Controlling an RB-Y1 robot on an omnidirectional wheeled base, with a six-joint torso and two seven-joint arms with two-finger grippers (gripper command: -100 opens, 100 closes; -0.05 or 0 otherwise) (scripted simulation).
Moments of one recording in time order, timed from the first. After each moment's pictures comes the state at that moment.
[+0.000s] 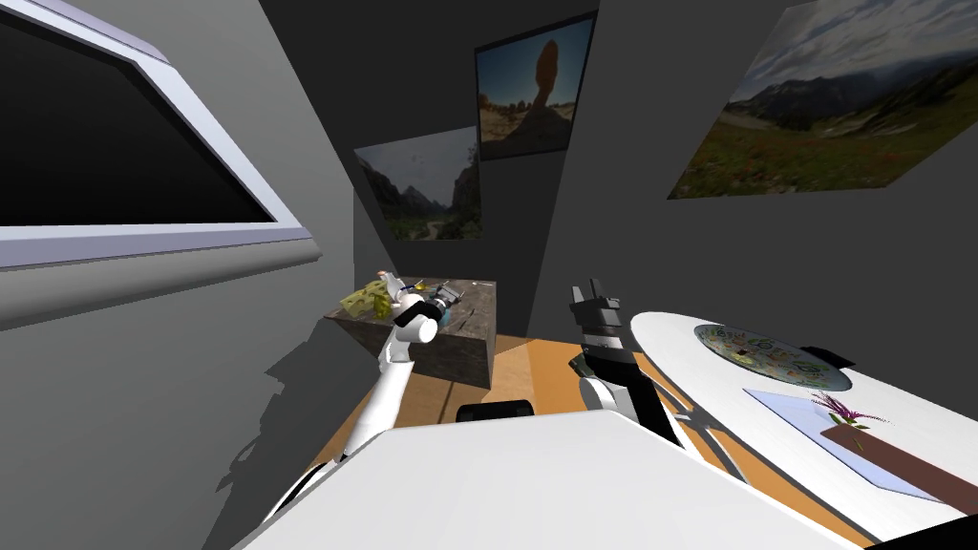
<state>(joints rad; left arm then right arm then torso) -0.15 0.19 -0.01 -1.90 0.47 0.56 0.74 0.54 -0.02 -0.03 -2.30 -0.08 -0.41 -0.13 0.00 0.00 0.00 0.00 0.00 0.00</state>
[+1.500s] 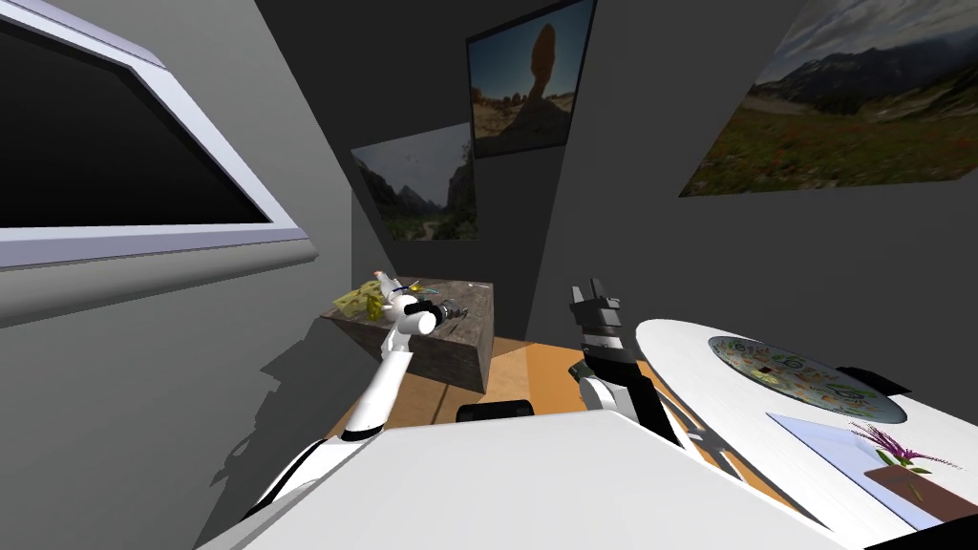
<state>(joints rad) -0.24 0.26 0.00 -1.75 0.56 0.95 0.96 0.54 -0.02 -0.03 -2.30 -0.08 -0.41 -0.13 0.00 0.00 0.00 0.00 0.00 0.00</state>
